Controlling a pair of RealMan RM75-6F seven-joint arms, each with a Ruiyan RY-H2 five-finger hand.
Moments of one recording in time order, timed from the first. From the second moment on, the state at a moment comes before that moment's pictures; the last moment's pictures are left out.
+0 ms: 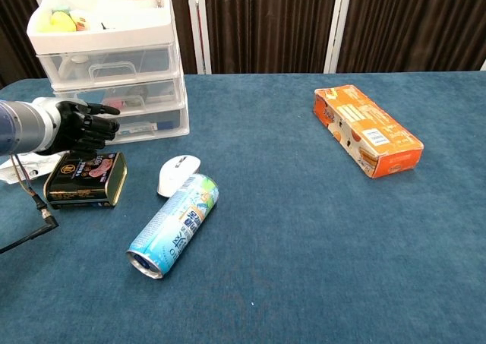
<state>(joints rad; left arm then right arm) -0.76 -1.57 -0.46 -1.56 0.22 0.95 0.04 0.11 -1.08 0.03 -1.66 -1.49 1.37 -0.02</state>
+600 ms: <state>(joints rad) -0.77 -1.65 -0.50 -1.49 0.28 0.92 -0.03 0.11 -1.08 0.03 -1.66 -1.50 1.38 -0.02</state>
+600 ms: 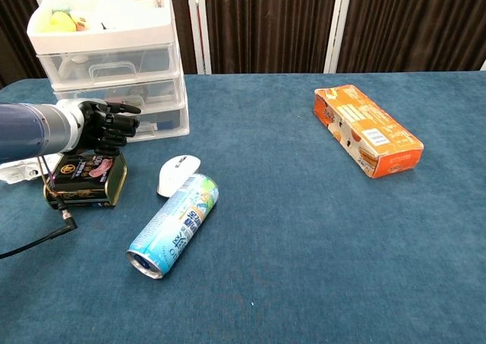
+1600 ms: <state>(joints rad) -0.77 -1.69 -0.51 -1.48 0.32 0.89 -0.07 0.11 -1.09 0.03 -1.67 -1.48 1.37 -0.02</state>
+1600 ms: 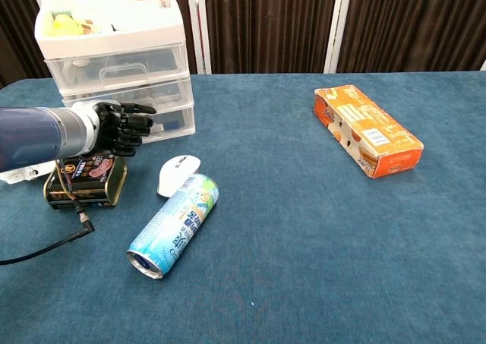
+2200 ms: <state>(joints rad) -0.68 -1.63 -0.44 -1.60 0.44 0.90 -0.10 0.11 -1.08 0.03 -1.67 -1.47 1.37 -0.02</state>
